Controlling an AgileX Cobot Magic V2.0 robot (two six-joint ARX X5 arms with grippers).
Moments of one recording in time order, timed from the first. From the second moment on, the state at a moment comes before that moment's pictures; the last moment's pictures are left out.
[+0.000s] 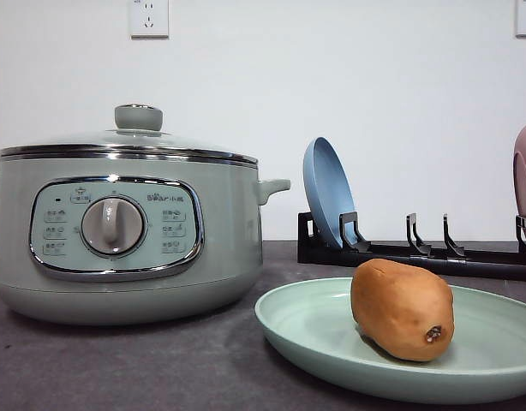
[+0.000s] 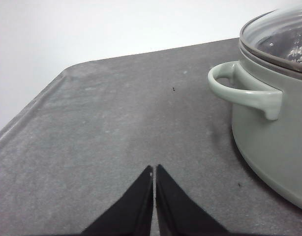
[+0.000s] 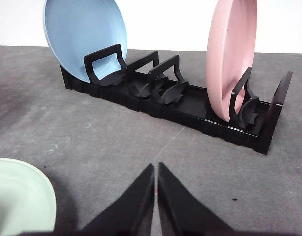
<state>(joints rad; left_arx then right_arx) 0.02 0.00 0.03 -0.18 -0.09 0.17 -0.02 0.01 0.02 -0.16 -0.15 0.03</state>
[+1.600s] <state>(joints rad) 0.02 0.00 0.03 -0.18 -0.09 0.17 -0.02 0.01 0.02 -0.16 -0.15 0.03</state>
